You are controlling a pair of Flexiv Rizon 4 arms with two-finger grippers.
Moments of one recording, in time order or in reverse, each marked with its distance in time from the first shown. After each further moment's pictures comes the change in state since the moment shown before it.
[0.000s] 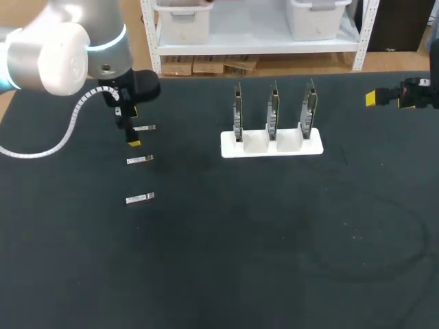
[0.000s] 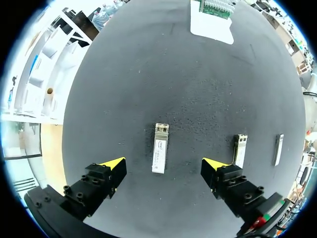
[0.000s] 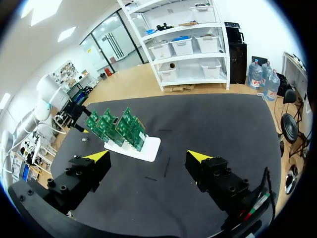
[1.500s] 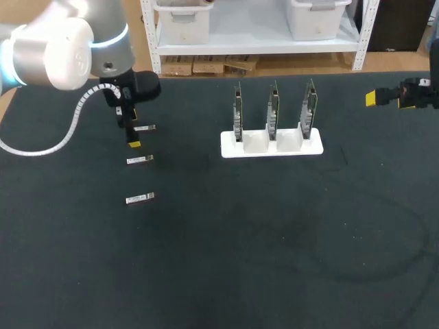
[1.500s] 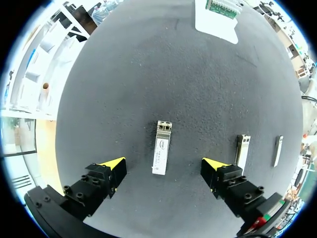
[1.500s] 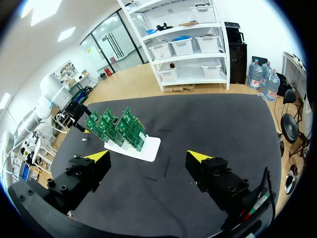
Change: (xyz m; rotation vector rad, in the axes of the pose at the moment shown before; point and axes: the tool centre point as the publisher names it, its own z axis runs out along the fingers) left arm 0.003 0.000 0.008 0.049 0.020 -0.026; right arm 0.000 0.000 0.000 0.000 0.000 0.000
